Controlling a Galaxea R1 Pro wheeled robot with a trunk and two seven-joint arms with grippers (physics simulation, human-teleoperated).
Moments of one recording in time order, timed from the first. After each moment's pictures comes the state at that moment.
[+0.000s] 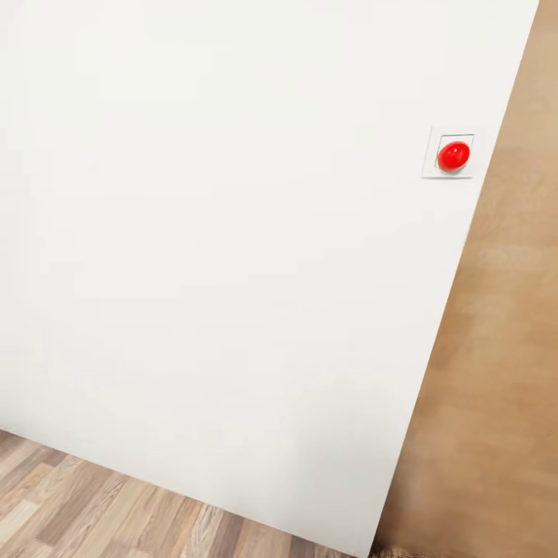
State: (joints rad) left arm 0.00 0.00 0.03 -0.04 0.01 -0.06 0.00; right arm -0.11 0.00 0.00 -0.09 0.10 -0.04 0.01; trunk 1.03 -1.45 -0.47
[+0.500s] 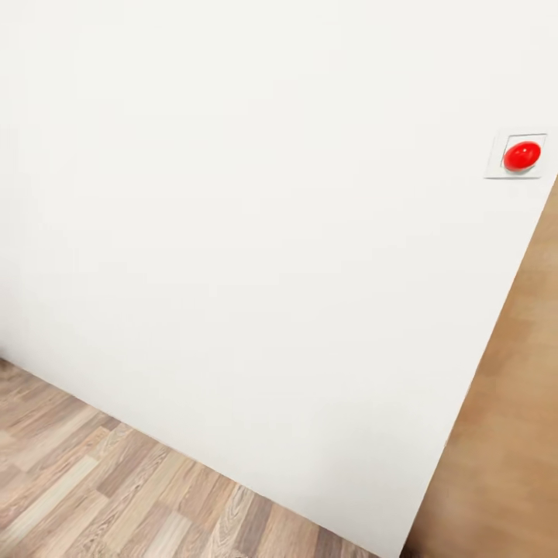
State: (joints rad) left arm -0.04 -0.03 0.09 -0.39 0.25 0.05 -0.02; right arm -0.30 0.16 0.01 -0.13 0.32 0.18 -0.19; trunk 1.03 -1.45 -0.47
